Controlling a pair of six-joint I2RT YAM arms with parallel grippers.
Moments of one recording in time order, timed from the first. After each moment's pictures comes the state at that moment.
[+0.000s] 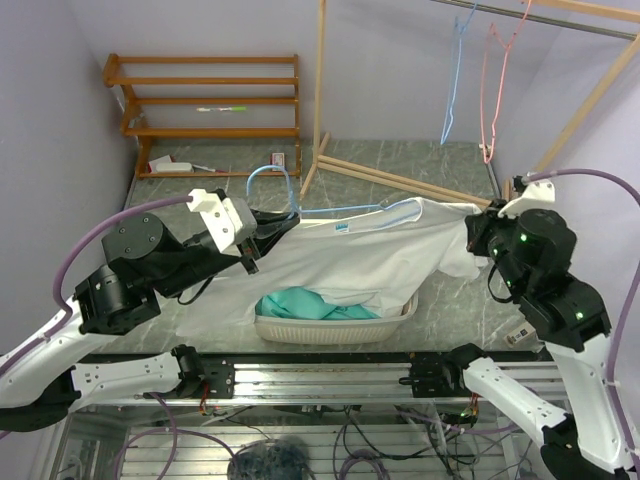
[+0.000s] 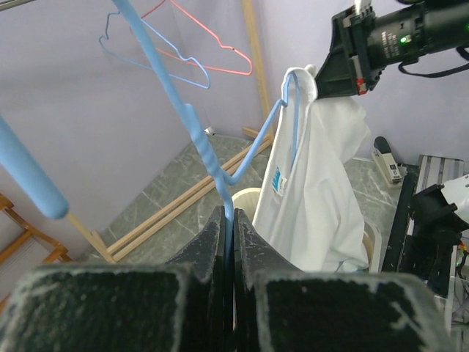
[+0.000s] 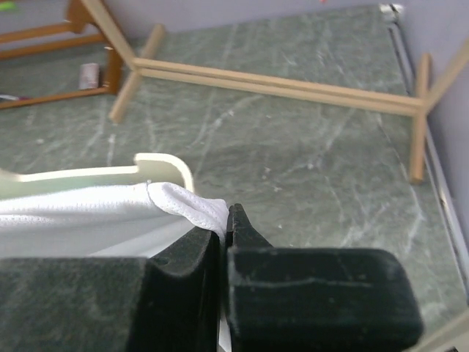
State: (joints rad) left arm -1.10 0.84 1.34 -0.35 -0.04 0.23; right arm 0.43 0.74 1.30 -0.86 0.35 0.26
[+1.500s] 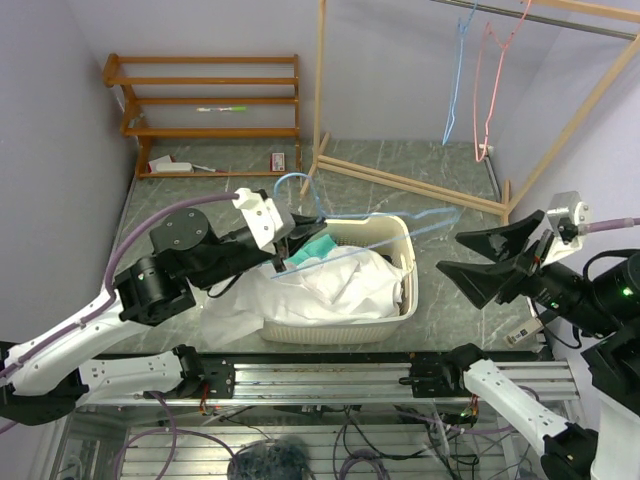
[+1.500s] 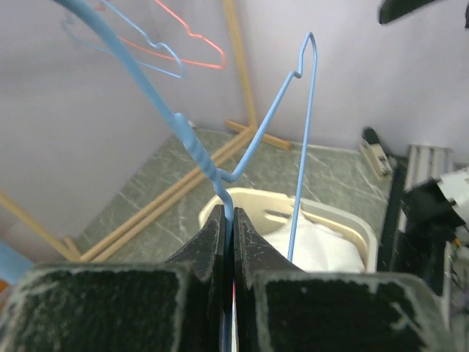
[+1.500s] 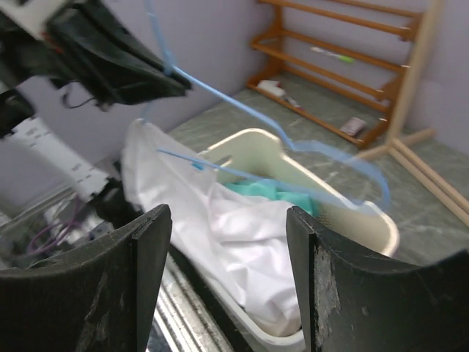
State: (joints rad) left arm -1.10 0.92 1.25 -0.21 -0.01 0.20; right arm 0.42 0.67 1.58 -0.89 -0.44 0.15
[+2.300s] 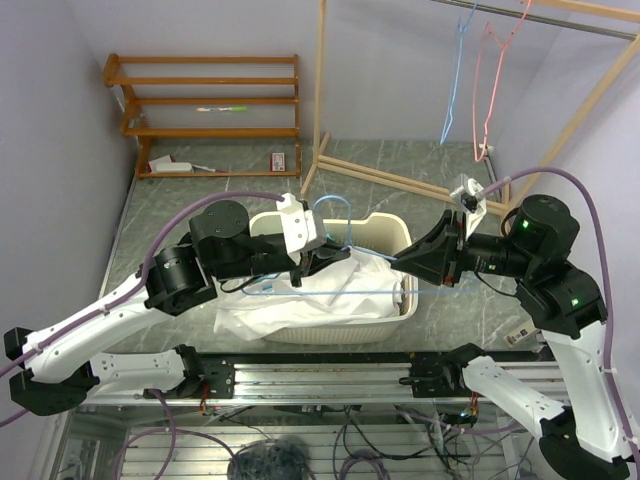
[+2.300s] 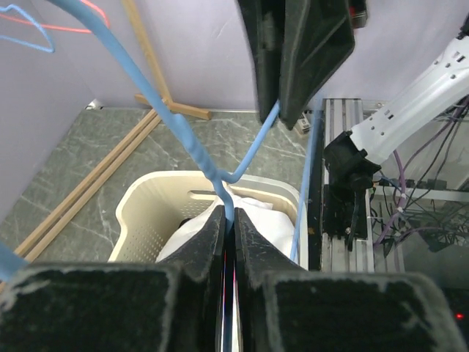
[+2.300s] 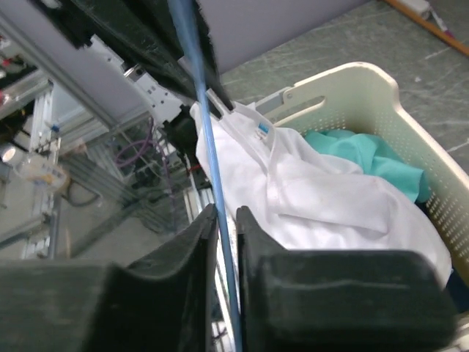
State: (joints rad) left arm -1.10 1.03 1.29 -0.32 0.27 0.16; right arm 0.42 0.82 1.34 -0.75 -0.89 0.14
